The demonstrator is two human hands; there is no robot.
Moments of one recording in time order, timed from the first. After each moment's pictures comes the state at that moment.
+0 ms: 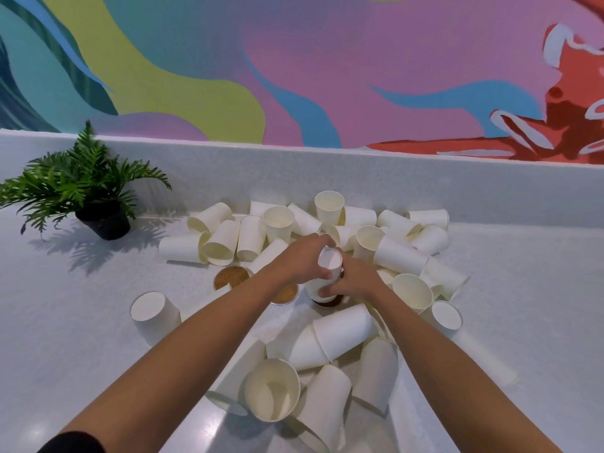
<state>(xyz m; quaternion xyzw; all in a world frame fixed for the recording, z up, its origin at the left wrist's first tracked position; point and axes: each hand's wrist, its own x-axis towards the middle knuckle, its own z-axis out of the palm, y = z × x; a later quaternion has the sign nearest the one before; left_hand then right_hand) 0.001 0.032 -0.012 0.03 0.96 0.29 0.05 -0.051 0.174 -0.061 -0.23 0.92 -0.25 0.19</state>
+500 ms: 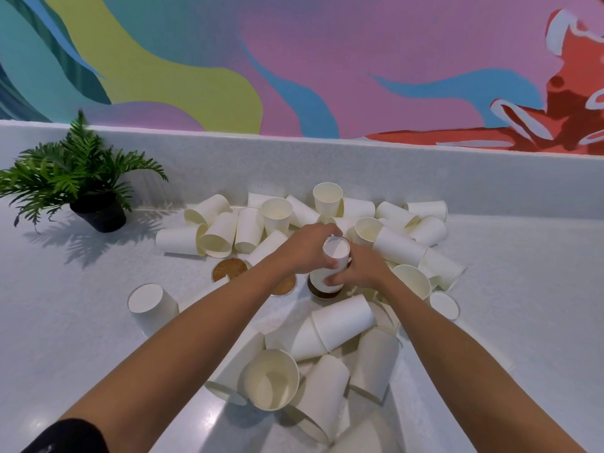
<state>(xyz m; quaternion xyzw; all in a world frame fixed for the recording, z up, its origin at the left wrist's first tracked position) 0.000 0.039 -0.006 0.05 0.95 0.31 0.03 -0.056 0.188 -0.054 -0.22 0.93 -0.25 0.17</state>
